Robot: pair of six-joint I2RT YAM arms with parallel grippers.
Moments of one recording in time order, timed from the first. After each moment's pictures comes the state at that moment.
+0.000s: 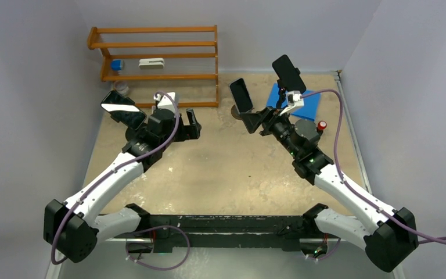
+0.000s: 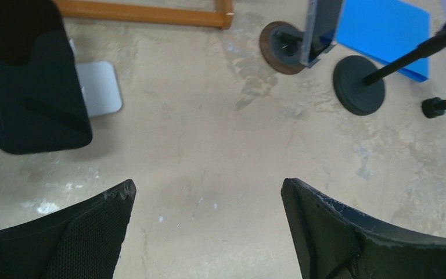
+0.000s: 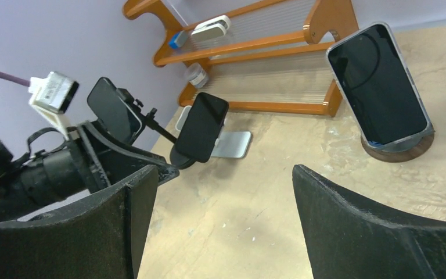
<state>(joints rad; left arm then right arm) -0.52 1.09 0.87 -0.24 -0.18 -0.48 0.55 1.00 0.71 0.31 -0.05 0.61</state>
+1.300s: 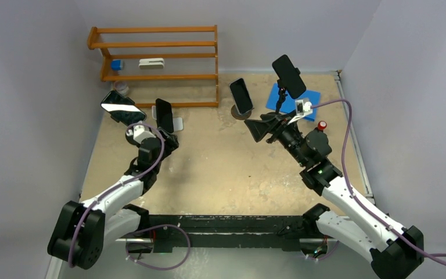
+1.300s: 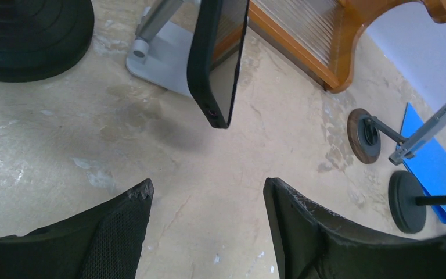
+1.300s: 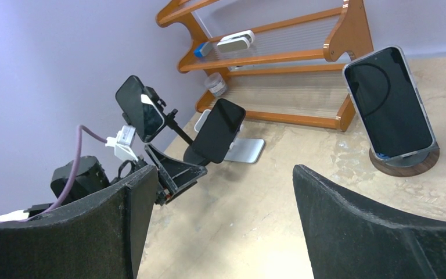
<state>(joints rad) -0.32 1.04 0.33 0.31 -0.33 -0.80 0.57 0.84 0.63 0.34 -0.09 0.57</state>
